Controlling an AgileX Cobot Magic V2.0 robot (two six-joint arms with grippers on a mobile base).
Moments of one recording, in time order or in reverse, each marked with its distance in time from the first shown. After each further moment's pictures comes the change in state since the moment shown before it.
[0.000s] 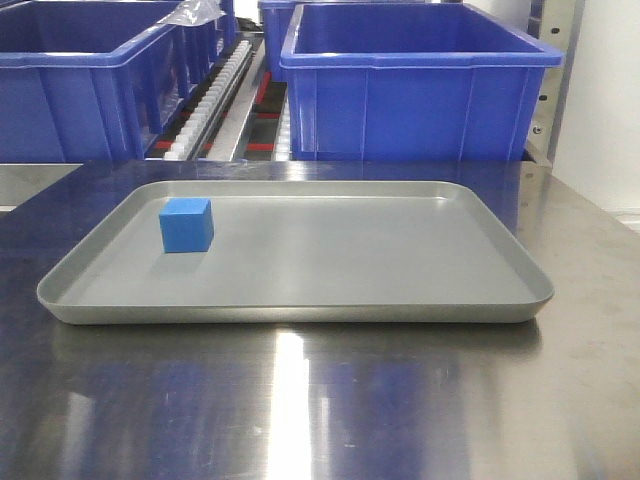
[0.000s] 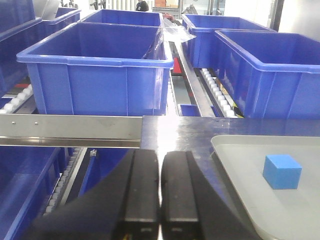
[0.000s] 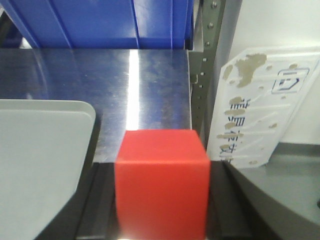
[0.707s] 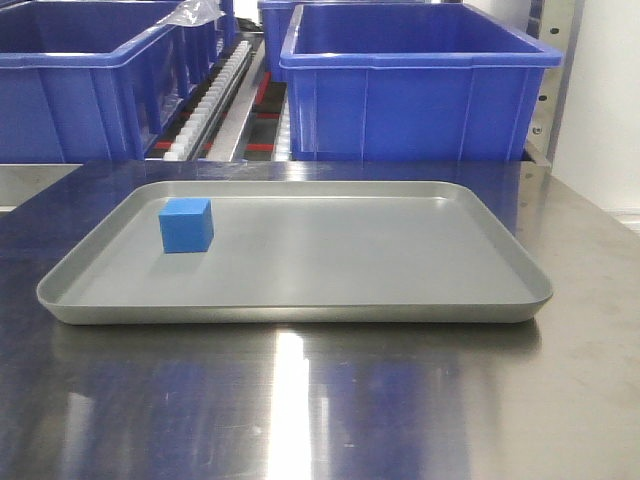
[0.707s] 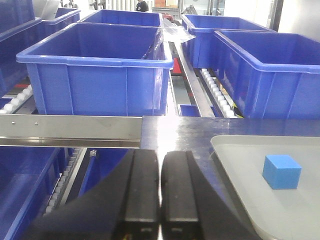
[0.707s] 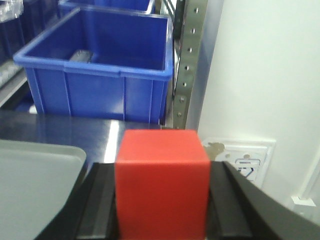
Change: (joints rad) left arm 0.000 0.000 0.000 0.000 0.000 0.000; right arm 0.000 -0.620 0.296 -0.229 -0.065 0.113
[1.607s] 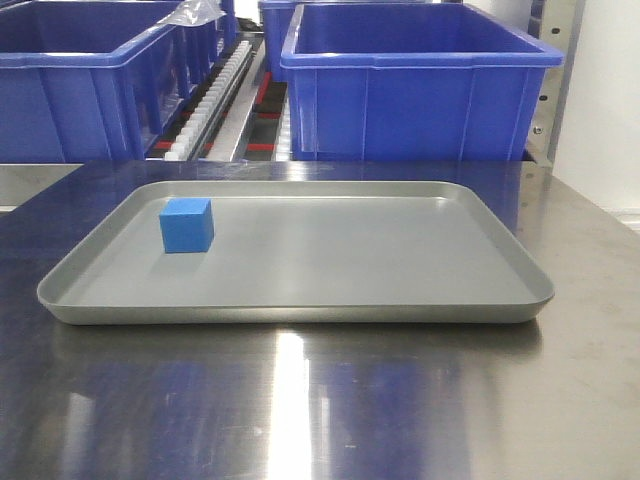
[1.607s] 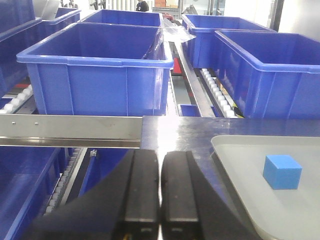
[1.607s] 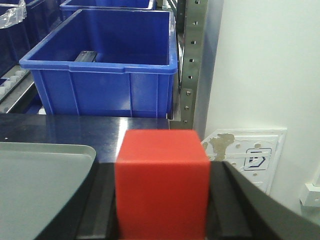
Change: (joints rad) left arm 0.000 0.000 0.000 0.000 0.000 0.000; right arm 0.000 -0.004 0.001 0.051 0.027 0.011
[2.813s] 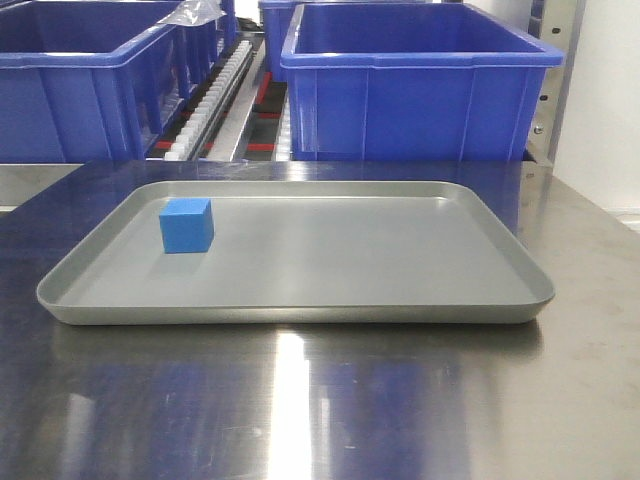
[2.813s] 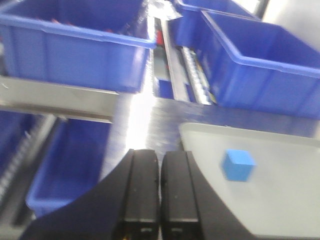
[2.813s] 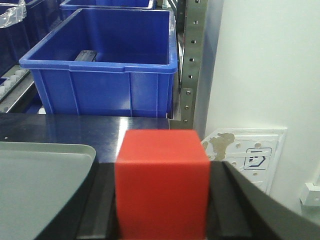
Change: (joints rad) left arm 0.000 0.106 -0.233 -0.172 0.308 -0.002; right arm 0.000 0.000 0.000 0.001 0.001 0.002
